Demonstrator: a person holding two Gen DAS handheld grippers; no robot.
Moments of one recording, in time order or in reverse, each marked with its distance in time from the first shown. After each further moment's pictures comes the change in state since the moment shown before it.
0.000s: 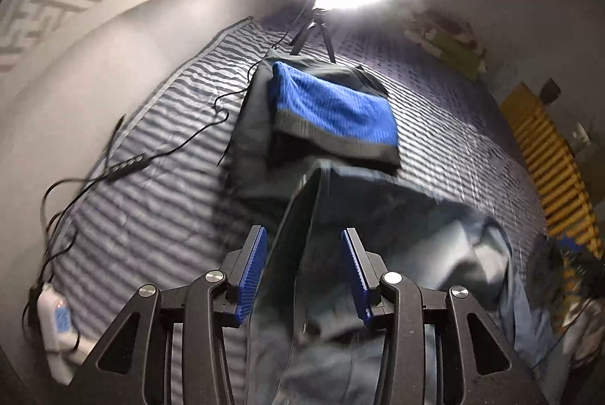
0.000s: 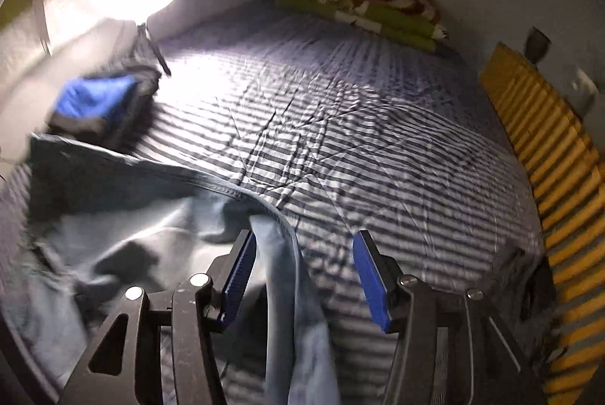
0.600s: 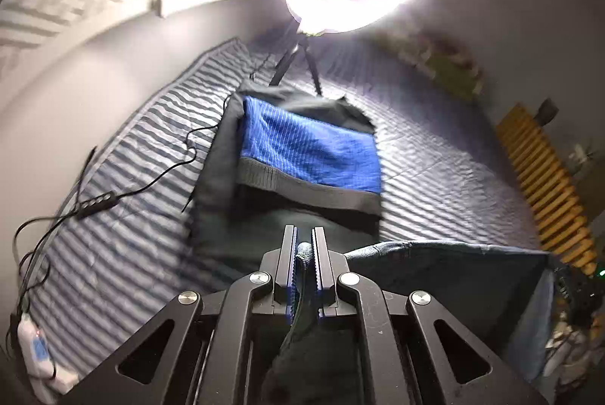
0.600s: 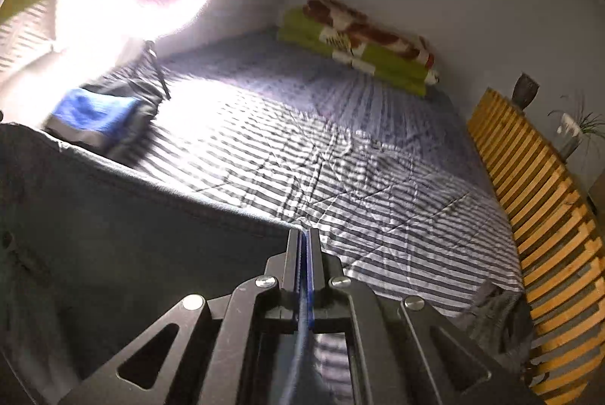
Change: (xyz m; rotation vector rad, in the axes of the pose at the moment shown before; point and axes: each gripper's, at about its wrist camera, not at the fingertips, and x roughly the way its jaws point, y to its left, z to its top) left arm 0.051 -0.032 0.061 -0.029 -0.059 -0.003; right arm 0.022 0.026 0.024 -0.103 -0.106 -0.107
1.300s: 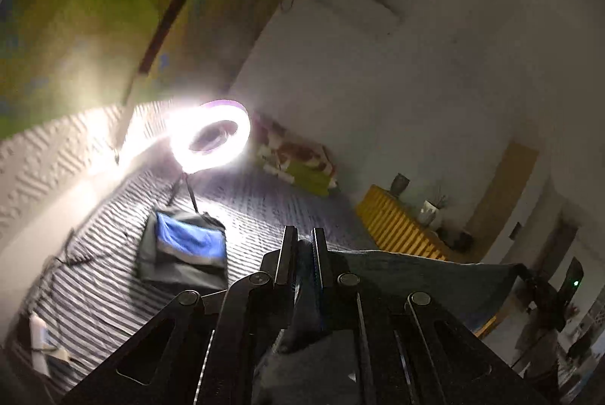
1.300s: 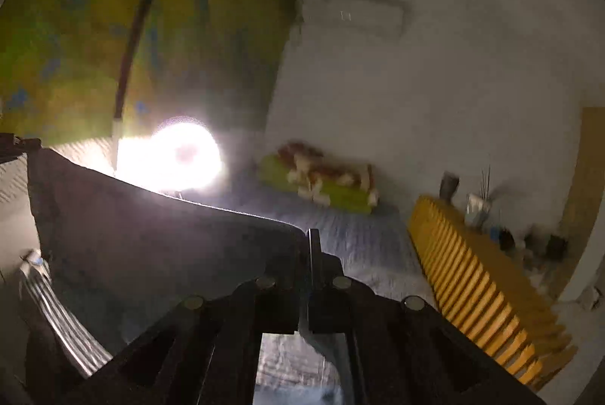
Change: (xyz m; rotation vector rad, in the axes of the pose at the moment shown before) left arm -0.390 -0.029 -0.095 0.093 -0.469 -0.458; right arm -0.444 -0.064 -0.087 0.062 -0.555 -0.057
